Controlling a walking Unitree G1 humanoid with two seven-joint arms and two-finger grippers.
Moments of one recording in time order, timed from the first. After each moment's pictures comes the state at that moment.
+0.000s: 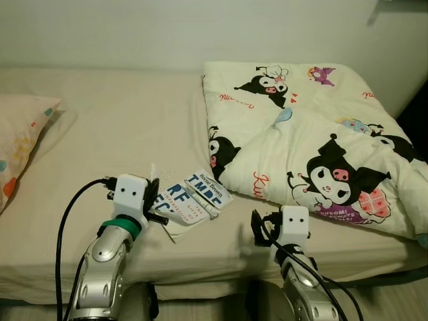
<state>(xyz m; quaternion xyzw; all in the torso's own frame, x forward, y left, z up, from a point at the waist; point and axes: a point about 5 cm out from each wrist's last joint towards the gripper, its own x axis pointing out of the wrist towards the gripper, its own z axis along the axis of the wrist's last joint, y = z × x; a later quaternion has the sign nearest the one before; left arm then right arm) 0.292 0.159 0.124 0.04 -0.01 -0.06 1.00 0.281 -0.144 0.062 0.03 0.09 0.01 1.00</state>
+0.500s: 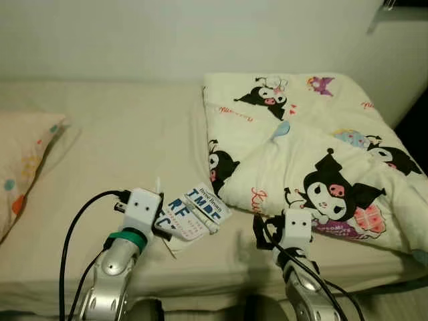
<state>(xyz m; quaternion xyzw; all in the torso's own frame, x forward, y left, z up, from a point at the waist) 0.285 0.148 0.095 0.14 0.04 -0.08 0.99 0.280 -0.146 0.062 0.04 0.09 0.00 1.00</state>
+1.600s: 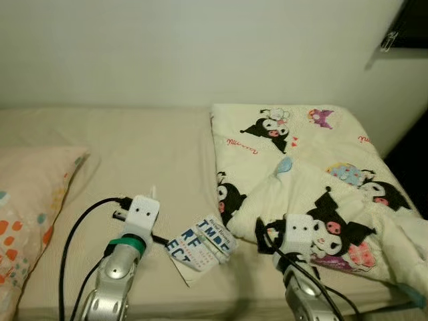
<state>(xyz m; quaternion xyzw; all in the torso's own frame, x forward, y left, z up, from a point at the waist) 0.285 0.150 0.089 0.13 0.06 -0.05 0.99 0.275 -0.151 0.054 0.03 0.10 -0.02 0.99</state>
